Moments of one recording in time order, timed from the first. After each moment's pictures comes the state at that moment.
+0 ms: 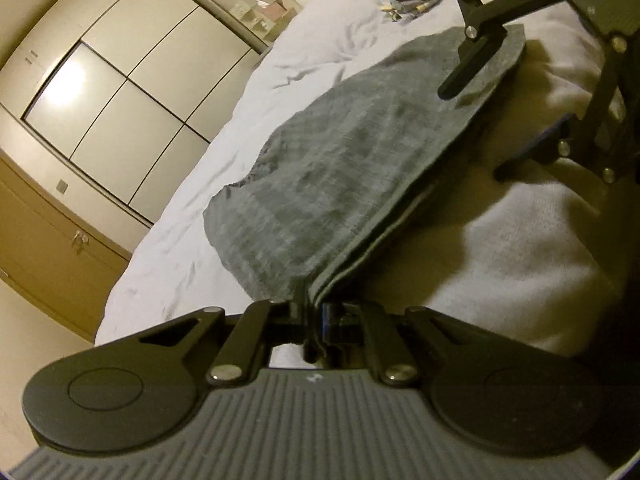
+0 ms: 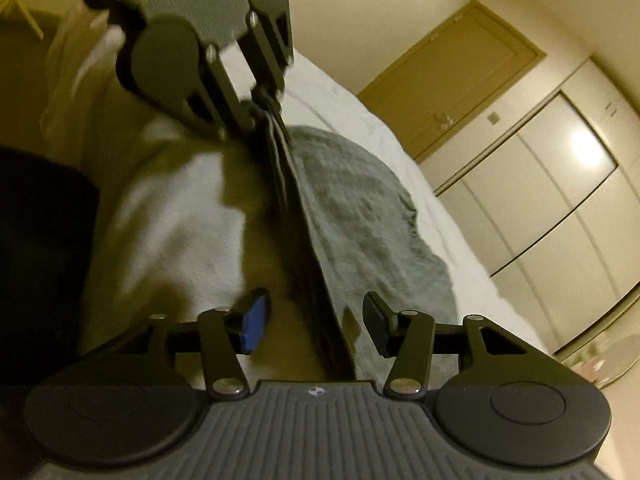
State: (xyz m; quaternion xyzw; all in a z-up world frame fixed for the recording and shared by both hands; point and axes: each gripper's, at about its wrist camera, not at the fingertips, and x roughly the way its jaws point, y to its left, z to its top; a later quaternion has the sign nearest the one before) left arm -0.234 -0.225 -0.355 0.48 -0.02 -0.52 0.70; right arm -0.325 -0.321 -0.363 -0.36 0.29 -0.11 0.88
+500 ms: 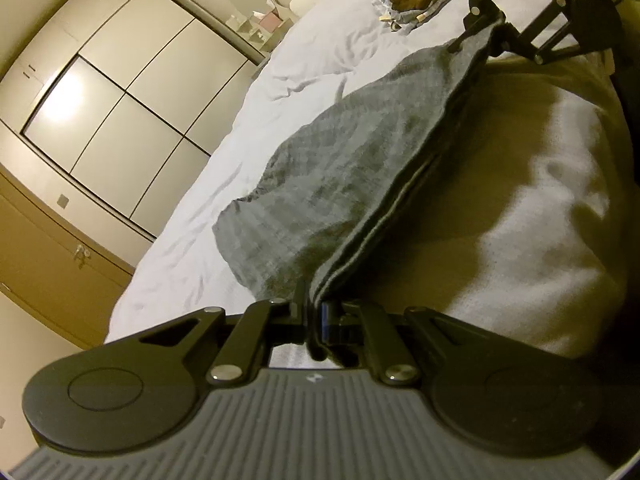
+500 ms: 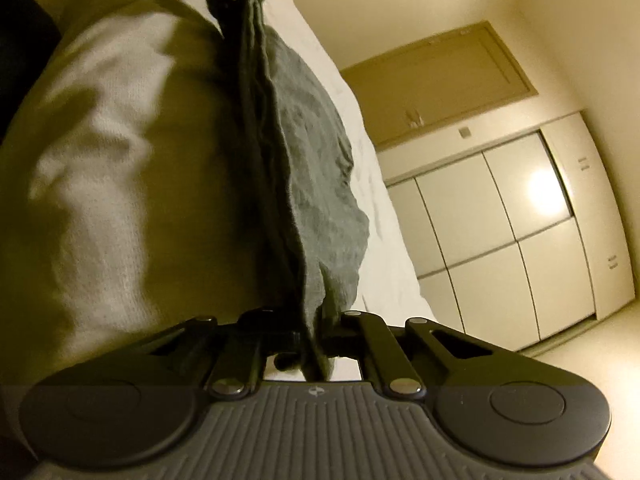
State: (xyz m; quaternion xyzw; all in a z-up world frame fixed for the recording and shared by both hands) left arm -0.235 -0.221 -0.336 0.49 -0.04 -0.53 0.70; right arm -0.344 -0.376 -0.374 -0.48 0.30 -0.16 0.81
